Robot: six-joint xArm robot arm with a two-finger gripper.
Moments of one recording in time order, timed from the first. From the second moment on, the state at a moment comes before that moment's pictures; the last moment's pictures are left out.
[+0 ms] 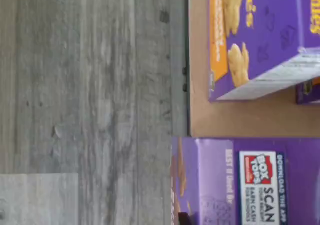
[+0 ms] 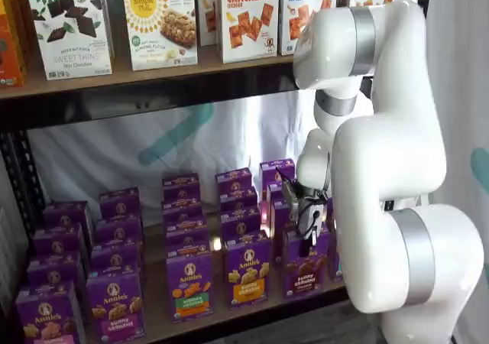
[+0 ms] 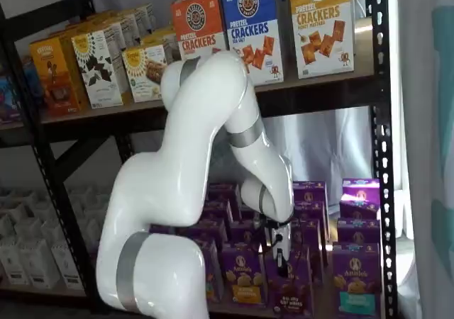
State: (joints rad) arm -0.12 0.81 -1.13 0.34 0.27 -2.01
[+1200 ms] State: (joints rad) arm -0.07 0.32 -0.66 0.34 0.31 -1.96
